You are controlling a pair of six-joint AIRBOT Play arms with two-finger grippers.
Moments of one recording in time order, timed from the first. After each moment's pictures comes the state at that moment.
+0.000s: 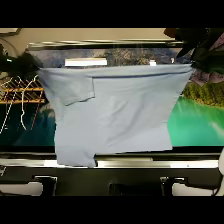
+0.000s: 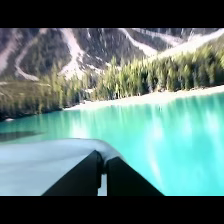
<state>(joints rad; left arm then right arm) 0.13 -1.61 1.87 1.19 -1.26 -1.61 -0.24 -1.56 1.91 -1.24 1.36 1.58</state>
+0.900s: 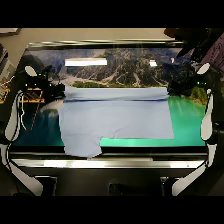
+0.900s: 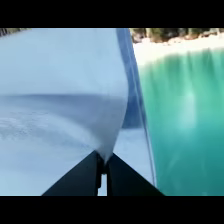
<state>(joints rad) 0.08 -1.96 1.87 1.22 -1.39 -1.51 -0.24 -1.96 1.91 -1.24 1.40 1.54</state>
